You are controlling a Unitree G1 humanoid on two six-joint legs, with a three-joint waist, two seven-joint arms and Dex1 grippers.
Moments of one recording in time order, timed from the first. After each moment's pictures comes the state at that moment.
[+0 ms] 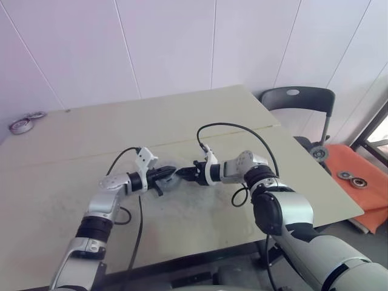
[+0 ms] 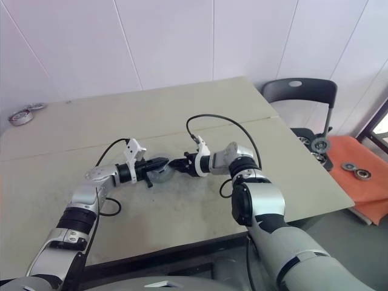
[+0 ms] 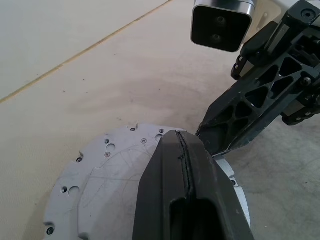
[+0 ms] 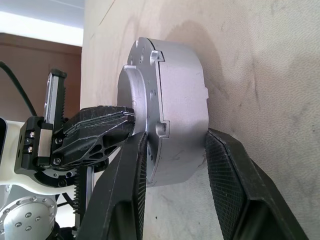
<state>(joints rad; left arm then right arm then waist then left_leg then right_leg) -0.39 0.37 -0.05 0.41 -0.23 0.21 -0.94 -1.04 -0.02 -0.30 1.19 0.37 1.07 0.62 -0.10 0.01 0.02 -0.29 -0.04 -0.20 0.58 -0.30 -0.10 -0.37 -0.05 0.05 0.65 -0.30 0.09</state>
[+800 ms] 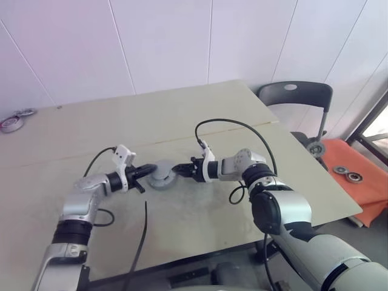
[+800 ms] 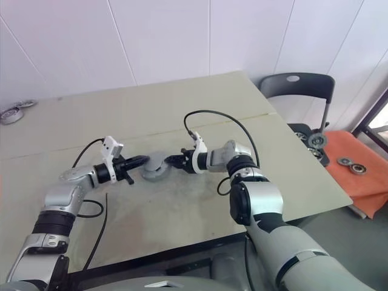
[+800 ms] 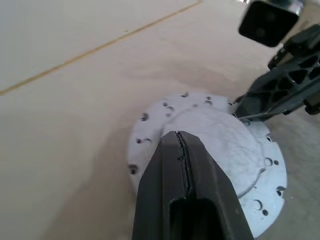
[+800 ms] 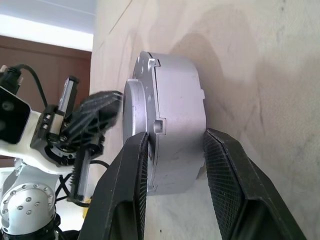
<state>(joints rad) -0.35 0.50 0.10 0.29 -0.36 0.39 -0.93 -1.05 -0.01 -0.30 1.18 0.38 1.04 0.64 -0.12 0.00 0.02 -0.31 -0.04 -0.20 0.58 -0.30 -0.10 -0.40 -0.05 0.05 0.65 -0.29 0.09</state>
